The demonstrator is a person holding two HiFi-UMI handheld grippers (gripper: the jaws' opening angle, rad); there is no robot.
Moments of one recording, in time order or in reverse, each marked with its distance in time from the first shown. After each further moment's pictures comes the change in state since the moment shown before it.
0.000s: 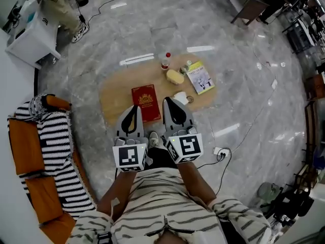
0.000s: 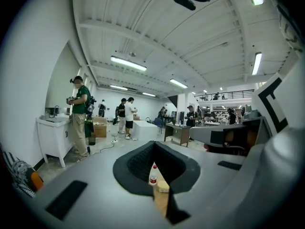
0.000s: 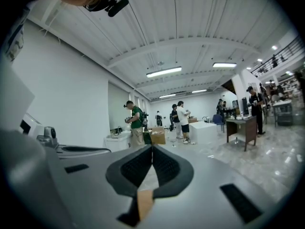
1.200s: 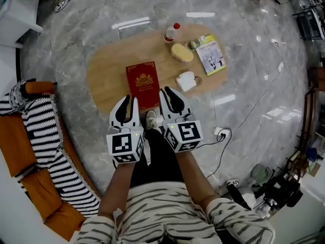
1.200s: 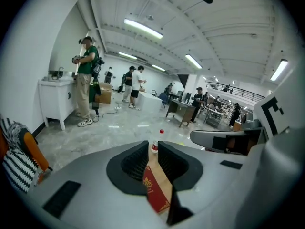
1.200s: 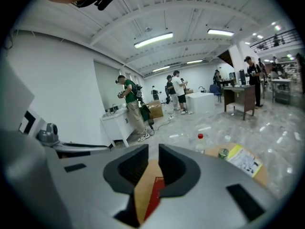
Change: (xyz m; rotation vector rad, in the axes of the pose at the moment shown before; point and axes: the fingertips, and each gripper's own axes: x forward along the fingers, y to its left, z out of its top) left arm 0.095 0.064 -0.195 -0.178 0.334 0.011; right arm 0.104 -0.045 -0.203 0.127 0.308 -0.013
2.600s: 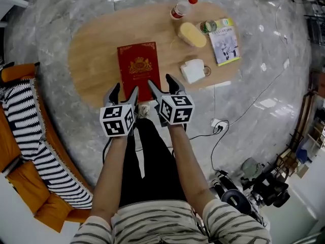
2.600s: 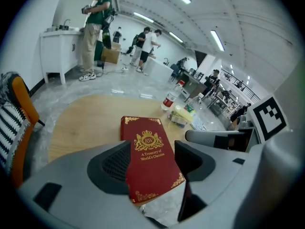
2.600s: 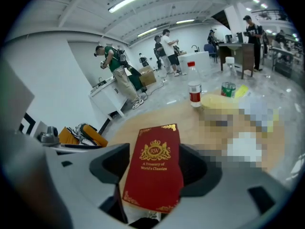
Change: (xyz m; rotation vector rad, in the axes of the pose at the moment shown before) left arm 0.126 0.058 -0.229 -0.209 0.383 -0.011; right arm 0.118 -0.086 -0.235 0.161 0.400 -0.003
